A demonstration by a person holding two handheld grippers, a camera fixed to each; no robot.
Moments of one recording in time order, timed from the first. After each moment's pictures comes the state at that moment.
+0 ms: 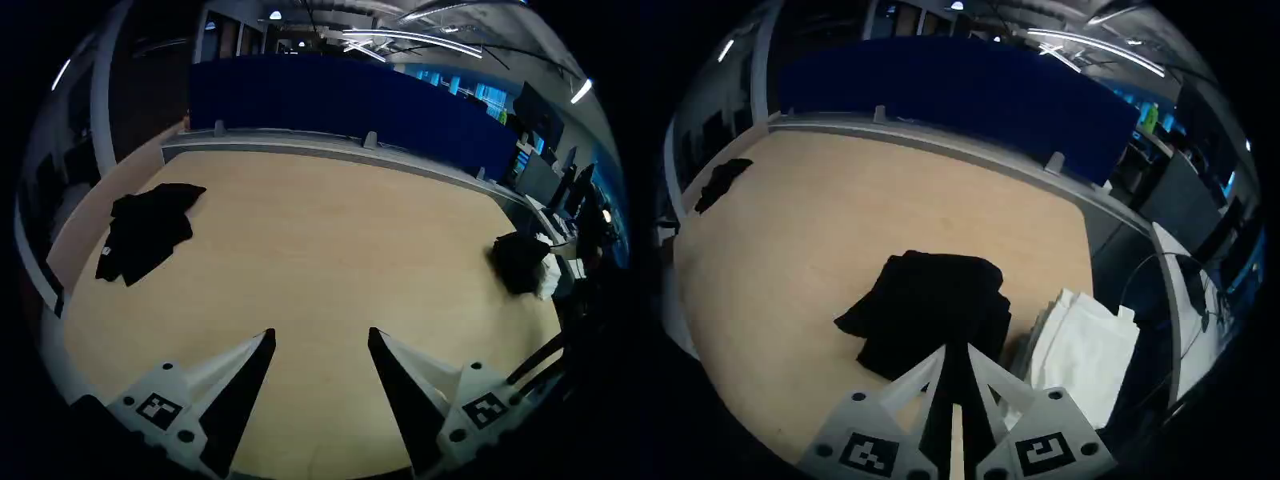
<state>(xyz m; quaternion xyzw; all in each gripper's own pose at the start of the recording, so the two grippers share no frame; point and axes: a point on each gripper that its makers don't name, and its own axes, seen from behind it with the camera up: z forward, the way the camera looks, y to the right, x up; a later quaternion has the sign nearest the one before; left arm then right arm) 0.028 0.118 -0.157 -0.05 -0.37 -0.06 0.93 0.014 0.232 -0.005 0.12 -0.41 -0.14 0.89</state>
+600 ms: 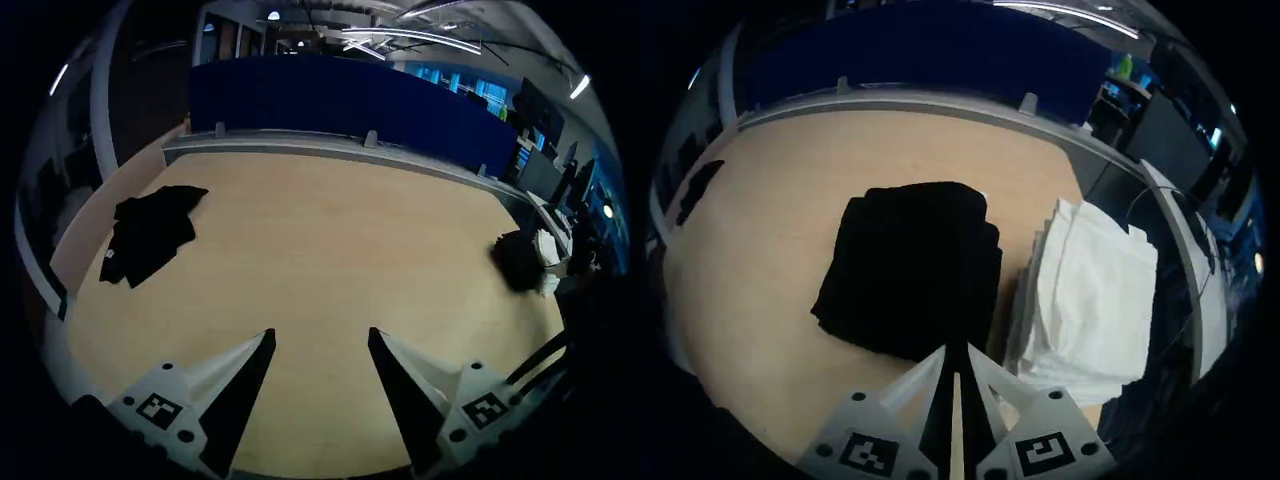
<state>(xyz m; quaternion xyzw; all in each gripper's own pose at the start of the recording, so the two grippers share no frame) 0.033 0.116 -0.162 -0.04 -0.37 -0.05 0.93 -0.057 0.264 -0.037 0.06 -0.46 -0.10 0.88</state>
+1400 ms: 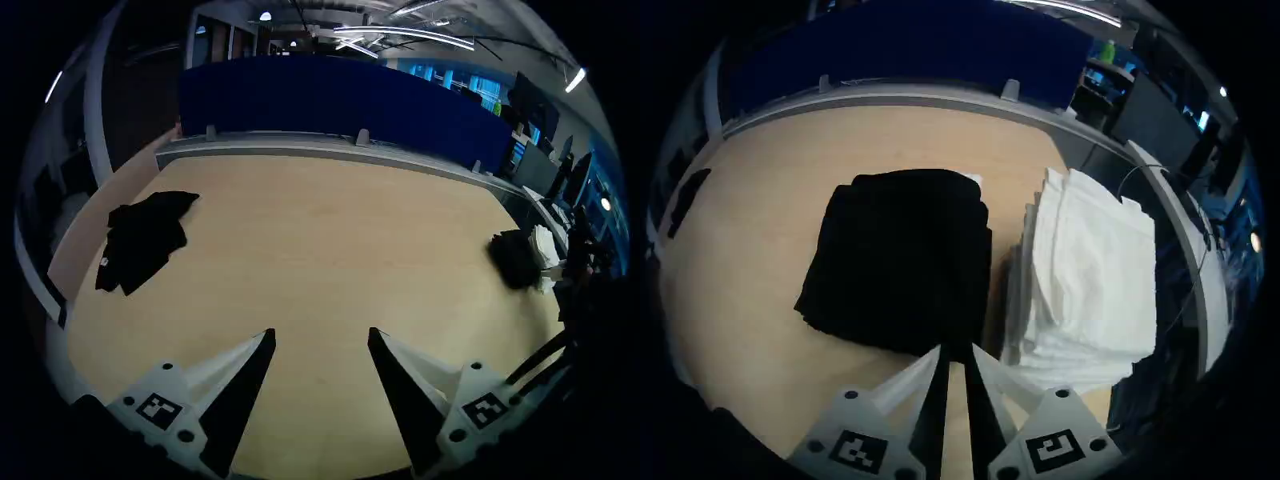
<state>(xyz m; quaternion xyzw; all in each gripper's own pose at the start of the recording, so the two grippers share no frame) 0.035 0.128 -0.157 -0.05 -0.37 -0.04 0.93 -0.071 0.269 -0.048 0.02 -0.46 -0.09 0.88</state>
